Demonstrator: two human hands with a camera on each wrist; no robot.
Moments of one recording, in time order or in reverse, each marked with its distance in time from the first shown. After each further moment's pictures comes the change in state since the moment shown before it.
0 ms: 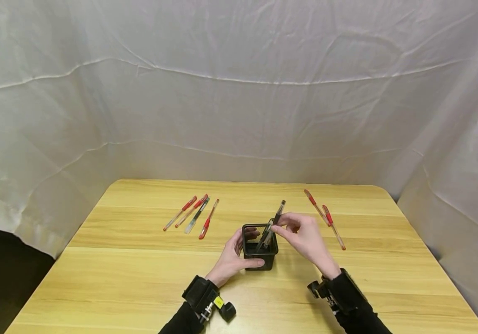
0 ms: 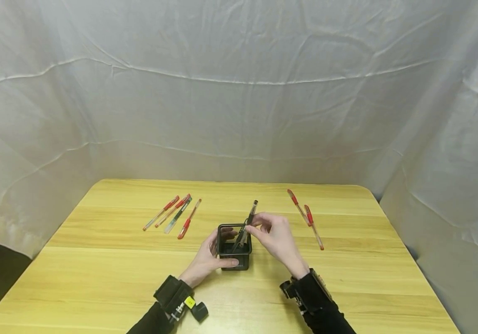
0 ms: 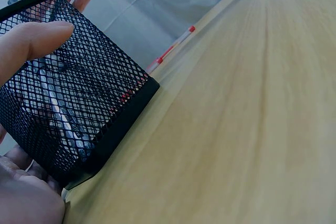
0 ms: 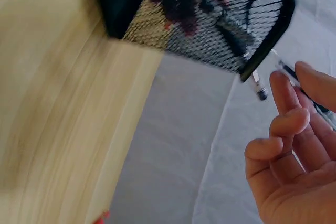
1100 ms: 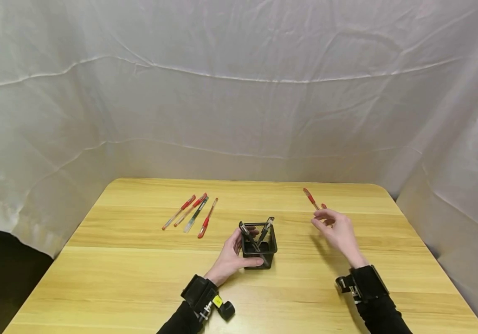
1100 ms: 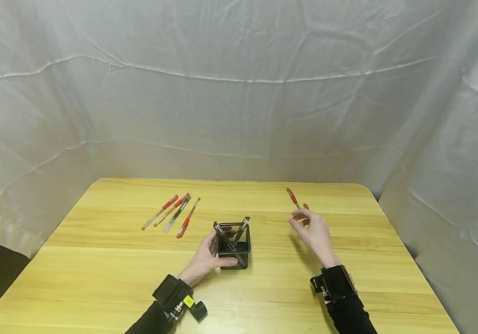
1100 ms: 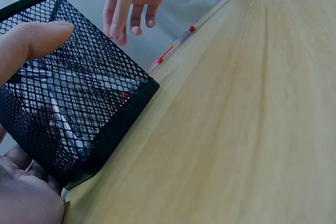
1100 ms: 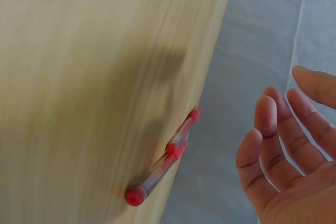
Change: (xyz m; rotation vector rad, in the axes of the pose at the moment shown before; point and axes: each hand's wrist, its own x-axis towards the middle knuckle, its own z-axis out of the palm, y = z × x) left_hand 0.000 -0.002 -0.001 0.003 0.003 0.011; right_hand -0.008 0.086 -0.052 -0.180 0.082 0.231
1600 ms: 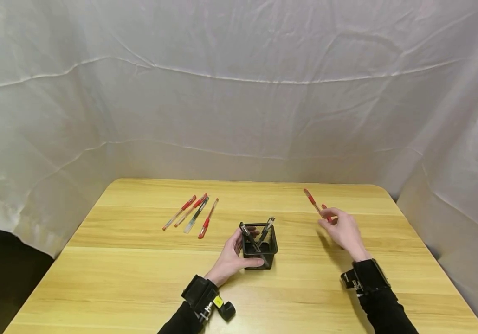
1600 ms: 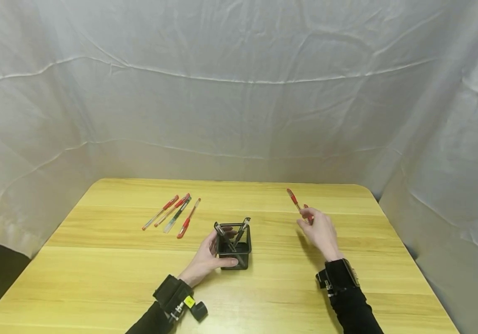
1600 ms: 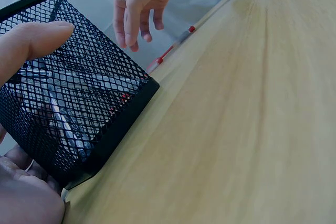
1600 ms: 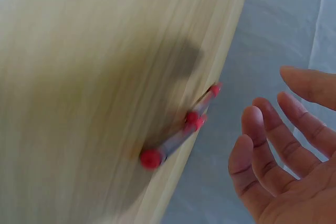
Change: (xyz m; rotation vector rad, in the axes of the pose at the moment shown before) left_hand 0.000 0.003 0.002 0.008 0.004 -0.019; right_hand 0.010 0.017 -0.011 -0.122 -0.084 0.086
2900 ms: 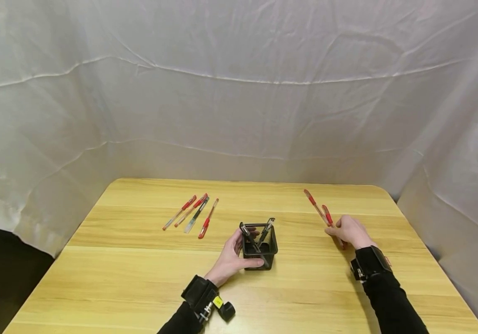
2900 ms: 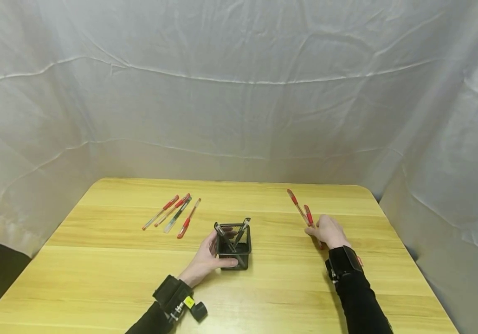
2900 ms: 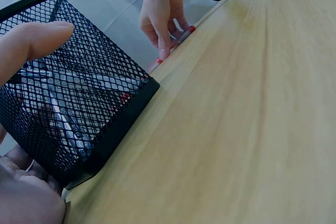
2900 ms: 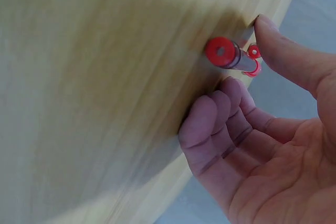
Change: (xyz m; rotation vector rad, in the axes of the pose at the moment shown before) left_hand 0.000 -0.001 -0.001 0.001 -0.006 0.017; right_hand 0.019 0.037 -0.010 -0.171 -0.338 0.167
